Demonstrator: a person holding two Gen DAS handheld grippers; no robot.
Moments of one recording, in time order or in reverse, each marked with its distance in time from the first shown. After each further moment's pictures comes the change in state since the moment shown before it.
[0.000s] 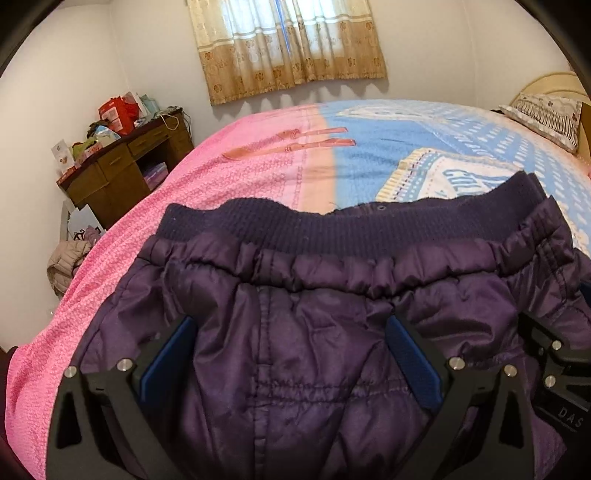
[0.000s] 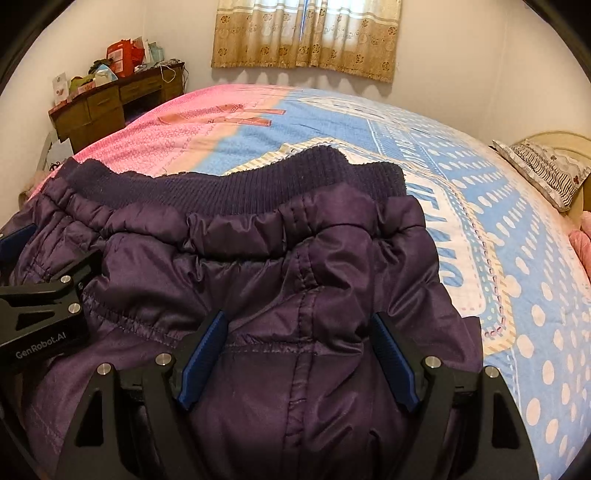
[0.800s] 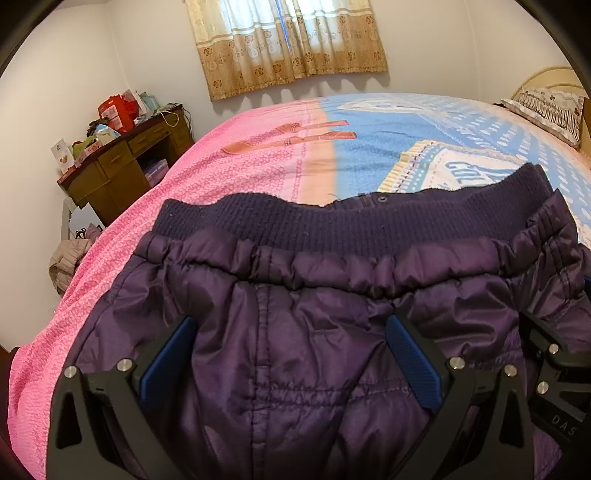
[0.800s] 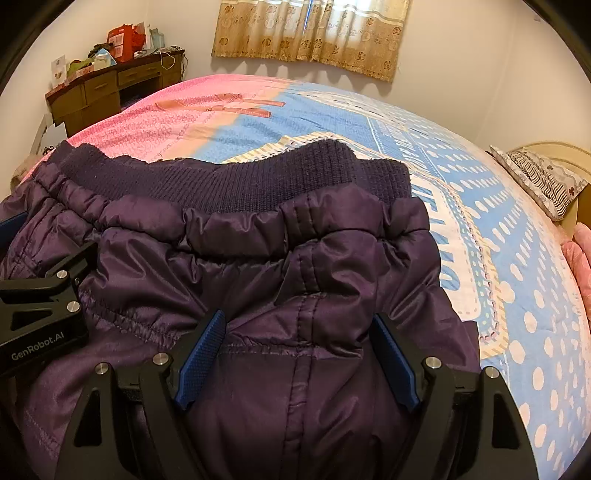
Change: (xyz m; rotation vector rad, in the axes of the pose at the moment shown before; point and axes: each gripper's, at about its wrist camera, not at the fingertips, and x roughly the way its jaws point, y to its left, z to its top) left arm 0.005 -0.004 -0.001 0.013 0.020 0.016; right arm 0.007 0.012 0.004 -0.043 0.028 -0.052
